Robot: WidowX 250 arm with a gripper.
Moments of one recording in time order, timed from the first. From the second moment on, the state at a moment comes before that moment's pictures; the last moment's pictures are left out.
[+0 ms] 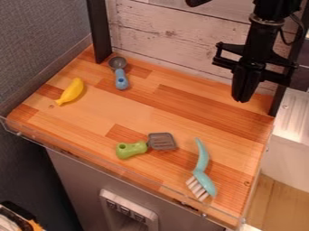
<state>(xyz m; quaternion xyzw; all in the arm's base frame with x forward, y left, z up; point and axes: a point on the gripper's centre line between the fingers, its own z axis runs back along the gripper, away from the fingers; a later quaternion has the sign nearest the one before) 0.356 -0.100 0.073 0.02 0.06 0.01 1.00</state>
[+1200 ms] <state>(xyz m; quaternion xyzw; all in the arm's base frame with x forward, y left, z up) 0.344 0.097 0.082 -0.01 0.08 0.54 0.84</state>
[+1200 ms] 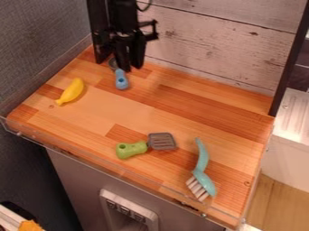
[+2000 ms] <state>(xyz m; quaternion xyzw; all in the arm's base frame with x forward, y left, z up) 0.385 0.124 0.087 0.00 0.09 0.33 0.94</state>
